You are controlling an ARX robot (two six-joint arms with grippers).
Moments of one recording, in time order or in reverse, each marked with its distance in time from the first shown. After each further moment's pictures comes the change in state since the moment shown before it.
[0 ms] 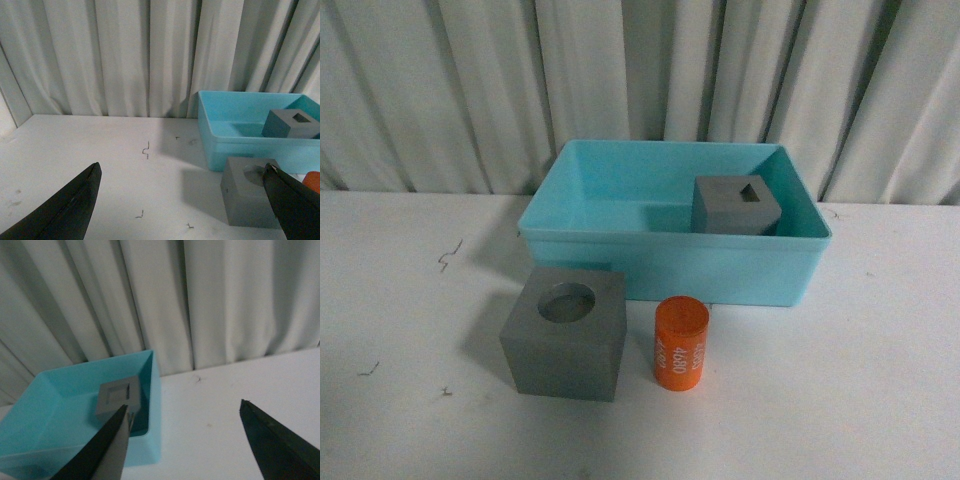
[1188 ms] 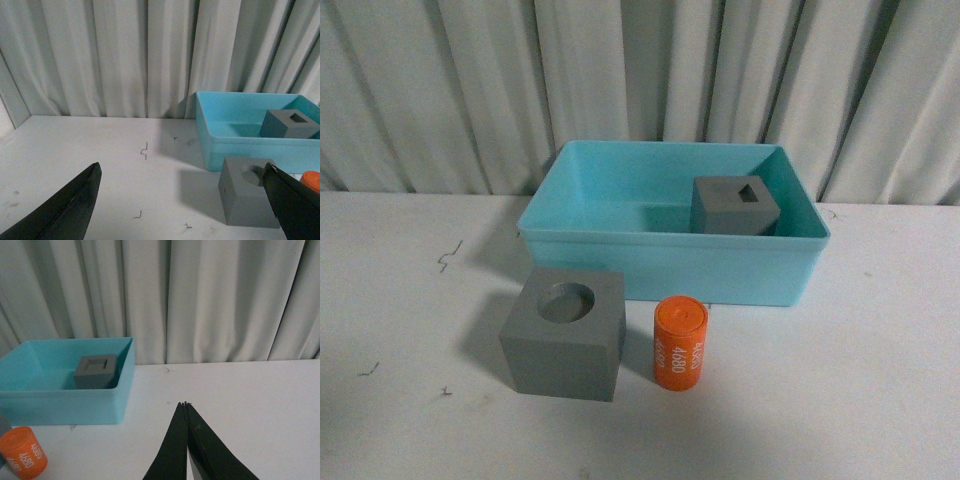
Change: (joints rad) left arm 0.000 0.000 0.000 0.000 0.000 0.000; right arm -0.124 -0.751 -0.431 -0.193 -0.116 -0.275
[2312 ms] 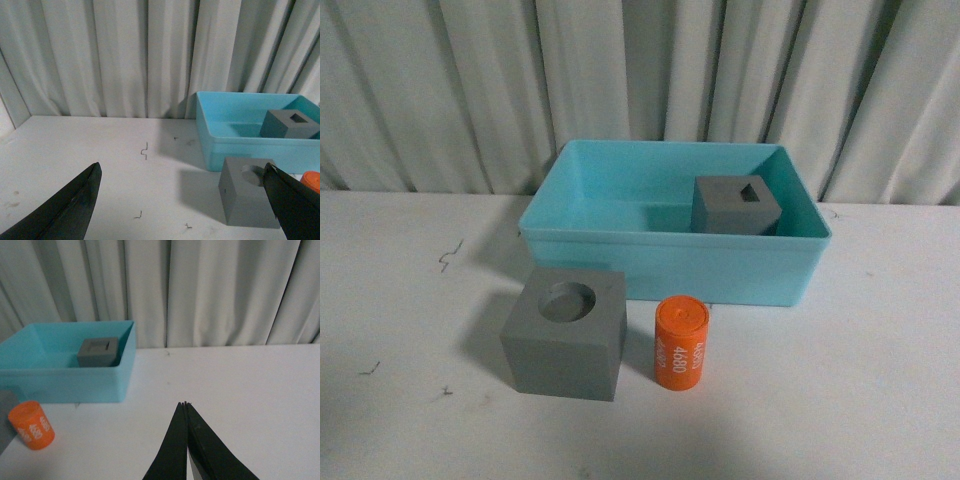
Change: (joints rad) left arm 0.000 0.000 0.000 0.000 0.000 0.000; right arm 0.000 -0.436 0.000 -0.481 -0.002 0.000
